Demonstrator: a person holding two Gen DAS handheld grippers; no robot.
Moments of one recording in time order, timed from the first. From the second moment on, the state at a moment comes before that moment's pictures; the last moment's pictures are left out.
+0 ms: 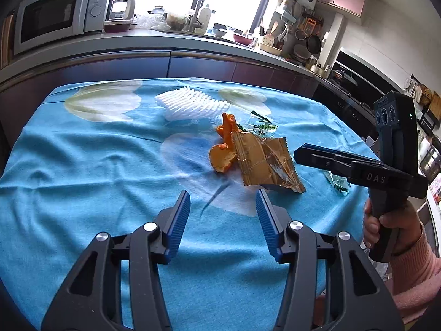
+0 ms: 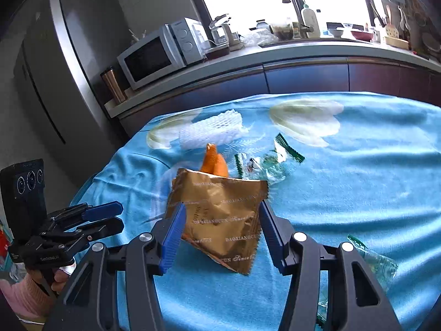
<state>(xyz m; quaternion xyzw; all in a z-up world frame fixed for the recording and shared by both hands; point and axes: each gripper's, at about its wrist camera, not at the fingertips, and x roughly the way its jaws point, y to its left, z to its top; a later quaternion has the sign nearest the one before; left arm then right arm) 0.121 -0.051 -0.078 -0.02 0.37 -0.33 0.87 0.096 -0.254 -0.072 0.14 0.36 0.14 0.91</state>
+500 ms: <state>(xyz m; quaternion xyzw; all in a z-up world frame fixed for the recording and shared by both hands) 0.163 -0.061 -0.080 -0.01 0.39 -0.31 0.87 0.113 -0.264 -0.099 0.20 0.40 0.19 0.87</state>
